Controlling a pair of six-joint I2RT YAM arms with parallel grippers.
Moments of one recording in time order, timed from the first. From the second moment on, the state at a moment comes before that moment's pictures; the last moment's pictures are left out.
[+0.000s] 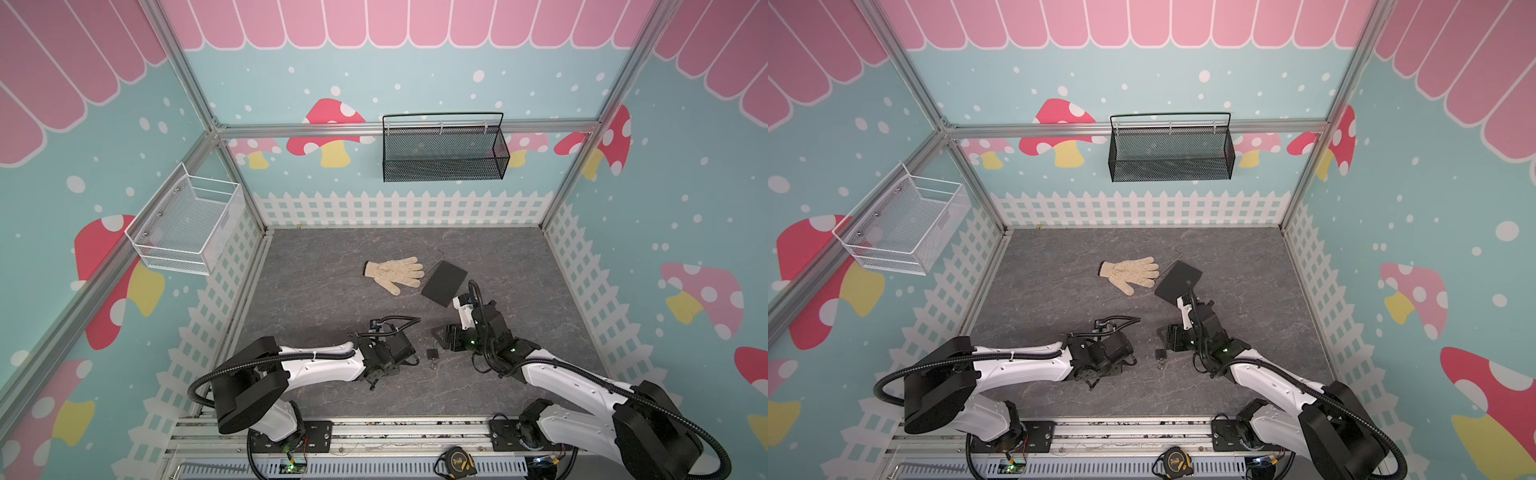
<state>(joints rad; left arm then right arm) -1.04 1.51 0.77 -0.53 -0.29 -1.12 0.59 1.12 0.44 0.02 -0.19 0.54</state>
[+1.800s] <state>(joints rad) -0.08 1.54 0.37 0.90 -0.40 -0.13 0.02 1.52 0.20 1.18 0.13 -0.14</state>
